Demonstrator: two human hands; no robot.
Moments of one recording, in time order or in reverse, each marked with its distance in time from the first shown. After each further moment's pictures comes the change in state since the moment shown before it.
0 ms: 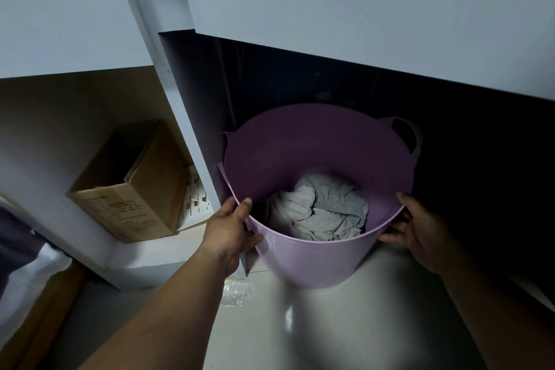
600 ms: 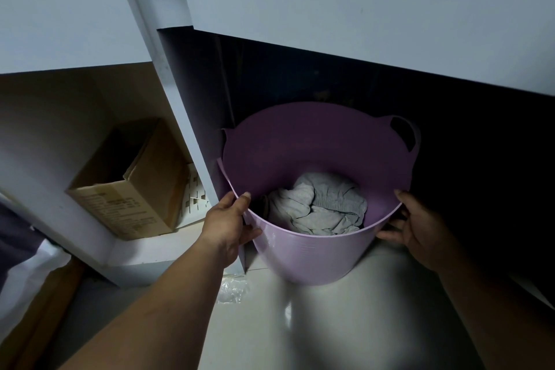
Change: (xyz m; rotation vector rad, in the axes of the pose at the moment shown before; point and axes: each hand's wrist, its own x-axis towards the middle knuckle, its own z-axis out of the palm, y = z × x) left_hand 0.005 0.004 0.004 0.006 -0.001 0.009; right_hand 0.005 0.001 -0.003 0.030 -0.007 0.016
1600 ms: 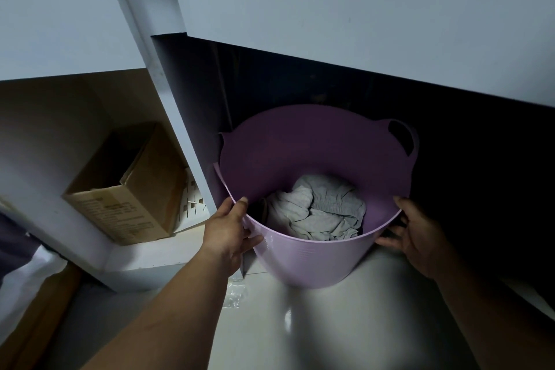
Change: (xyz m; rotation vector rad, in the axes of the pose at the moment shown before) left_hand -0.003 -0.008 0.007 -0.069 0.035 -0.053; right_hand 0.007 0.011 -0.010 0.004 0.013 -0.004
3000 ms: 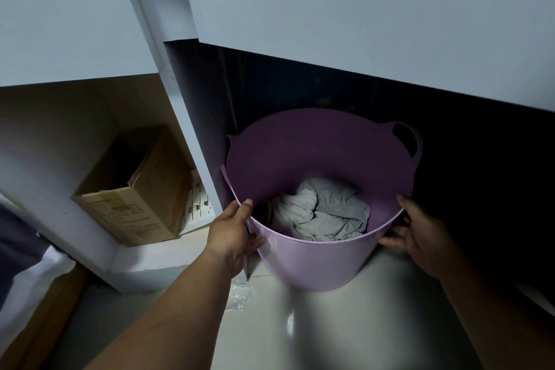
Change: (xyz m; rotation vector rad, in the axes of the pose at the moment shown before) left_hand -0.004 0.005 -0.003 -0.012 0.001 -0.016; right_hand -0.006 -0.009 0.009 -0.023 -0.005 -0.009
